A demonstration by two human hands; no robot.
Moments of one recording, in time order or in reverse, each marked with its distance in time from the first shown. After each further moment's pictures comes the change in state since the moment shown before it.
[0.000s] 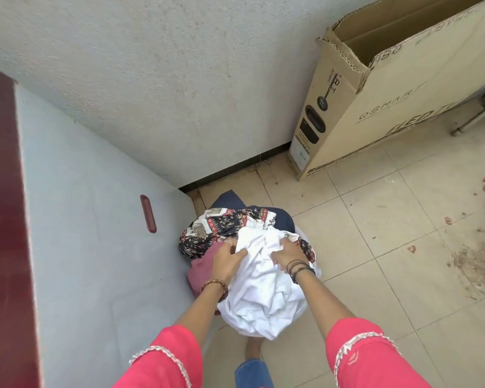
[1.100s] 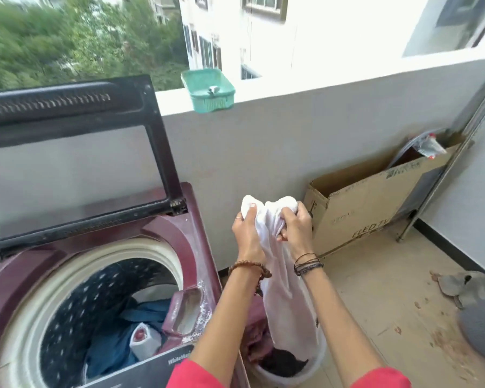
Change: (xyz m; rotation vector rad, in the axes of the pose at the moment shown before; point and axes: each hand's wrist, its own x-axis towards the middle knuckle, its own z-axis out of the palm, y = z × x) left_hand -0.321 0.187 -0.216 -1.155 -0.018 0.409; right_hand -0.425 -0.199 -0.042 0.918 0.549 -0.829
